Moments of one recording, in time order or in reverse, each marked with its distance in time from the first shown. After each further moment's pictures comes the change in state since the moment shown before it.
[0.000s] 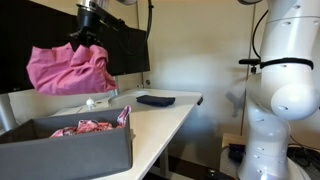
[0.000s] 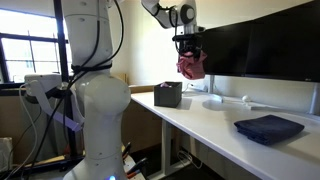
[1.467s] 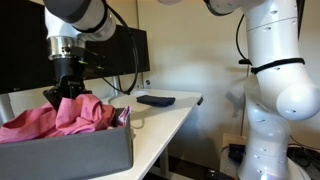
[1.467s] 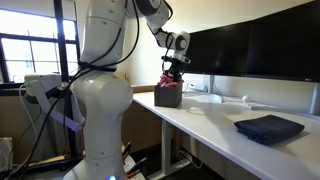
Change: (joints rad) arm 0.088 0.256 0.070 0.018 0.188 -0.173 0.019
